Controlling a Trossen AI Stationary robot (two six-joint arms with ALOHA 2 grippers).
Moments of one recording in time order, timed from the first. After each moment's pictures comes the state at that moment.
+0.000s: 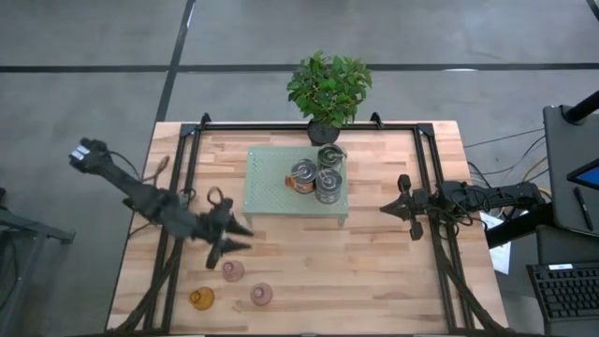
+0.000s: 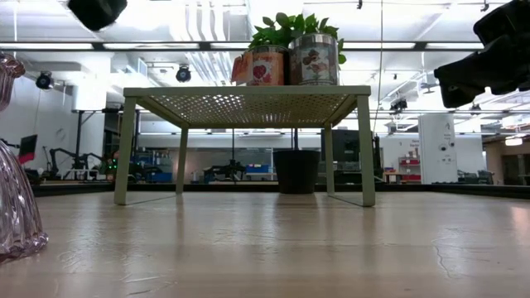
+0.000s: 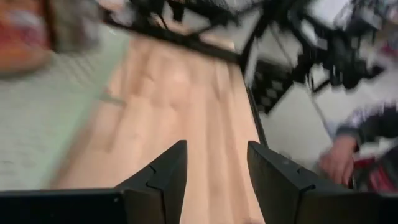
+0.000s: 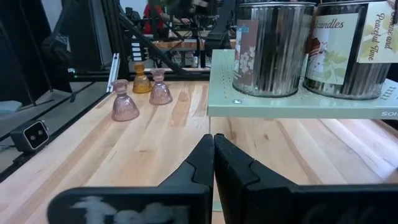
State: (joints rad) left arm -0.58 0.90 0.76 -0.23 -0.36 -0.56; right arm 0.14 0.03 0.06 -0.12 0.04 0.07
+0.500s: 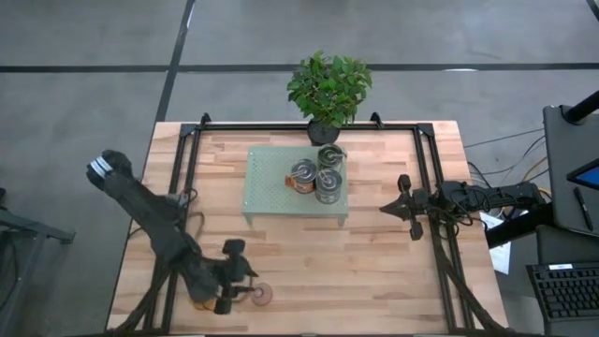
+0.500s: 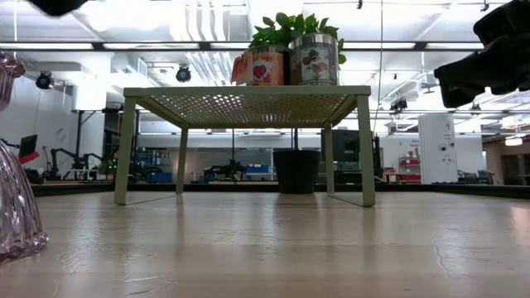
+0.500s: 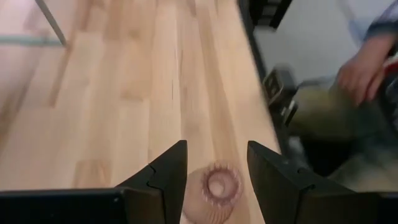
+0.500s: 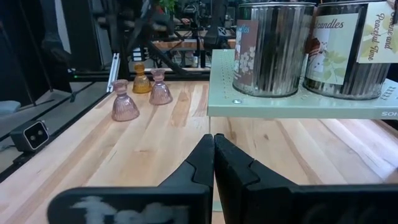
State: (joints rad) left arm -0.81 1.34 0.96 -0.33 -0.44 -0.61; right arm 0.14 0.03 0.06 -0.12 0.04 0.07
